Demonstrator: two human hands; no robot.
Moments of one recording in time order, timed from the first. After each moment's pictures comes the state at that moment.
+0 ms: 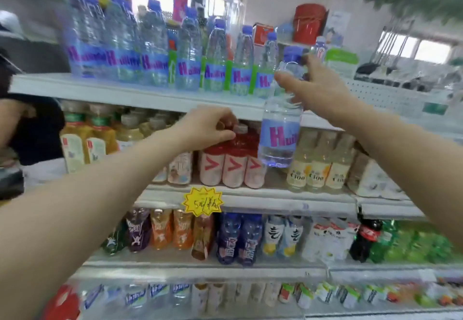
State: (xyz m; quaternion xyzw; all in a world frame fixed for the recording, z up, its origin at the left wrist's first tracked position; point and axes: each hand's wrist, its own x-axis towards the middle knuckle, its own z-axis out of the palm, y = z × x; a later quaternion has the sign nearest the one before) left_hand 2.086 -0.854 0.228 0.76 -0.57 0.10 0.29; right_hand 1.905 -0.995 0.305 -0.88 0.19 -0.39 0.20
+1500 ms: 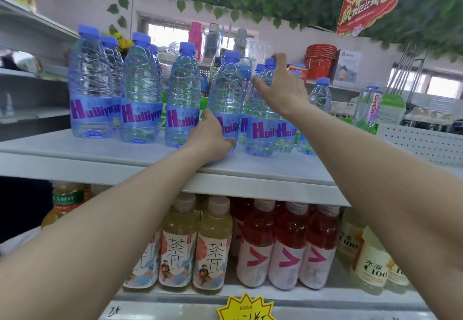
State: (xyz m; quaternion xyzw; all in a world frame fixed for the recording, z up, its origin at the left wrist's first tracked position) left_hand 2.273 -0.922 0.291 0.83 -0.39 0.11 0.37; right_hand 2.189 -1.061 0.382 -0.85 0.23 -0.48 0.02
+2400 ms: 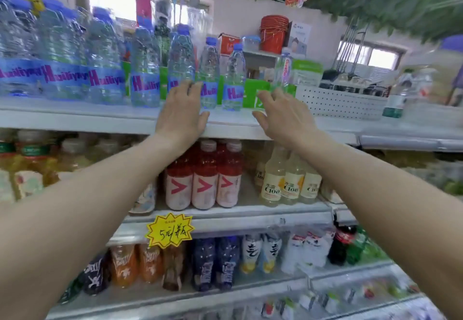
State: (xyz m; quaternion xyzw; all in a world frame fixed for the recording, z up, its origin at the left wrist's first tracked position) left_hand 2.109 -0.937 0.255 0.74 -0.48 0.33 0.33; right_hand 1.936 -1.073 0.284 -0.88 0.26 -0.31 -0.24
